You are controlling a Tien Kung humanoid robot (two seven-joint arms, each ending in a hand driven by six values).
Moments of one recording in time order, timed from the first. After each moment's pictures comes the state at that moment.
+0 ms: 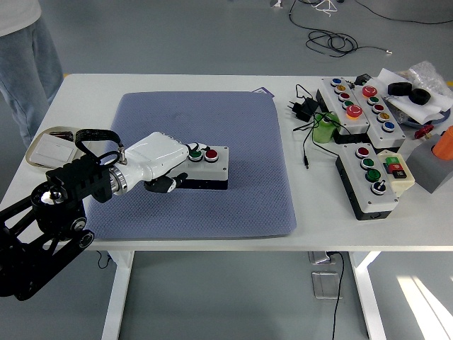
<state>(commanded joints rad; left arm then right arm) -0.57 0.38 -0.86 -1.42 2.26 -0.19 0.02 0.14 -0.14 0.81 0.18 -0.52 -0.27 -0.20</state>
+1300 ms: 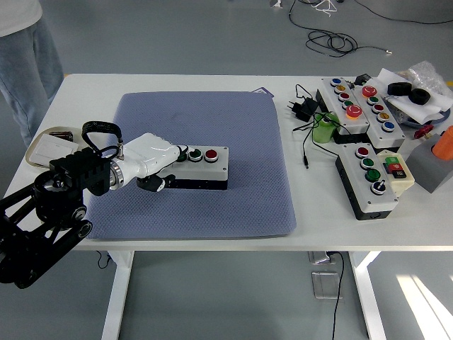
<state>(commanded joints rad) -0.62 0.39 -0.82 -1.35 2.27 -0.28 0.05 0.15 -0.15 0.80 0.18 -0.52 -0.27 -0.20</state>
